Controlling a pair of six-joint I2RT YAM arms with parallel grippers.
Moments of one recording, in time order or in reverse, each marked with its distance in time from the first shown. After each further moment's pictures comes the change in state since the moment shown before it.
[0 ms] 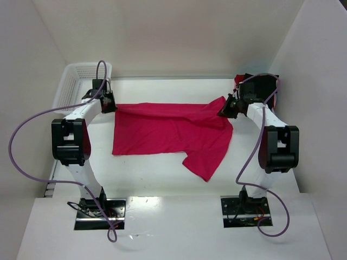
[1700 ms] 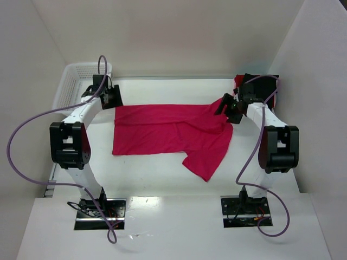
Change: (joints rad) left arm -0.035 -0.053 0.024 -0.053 0.047 -0.006; right arm 0.010 -0.002 -0.018 -0.072 0.096 0.006
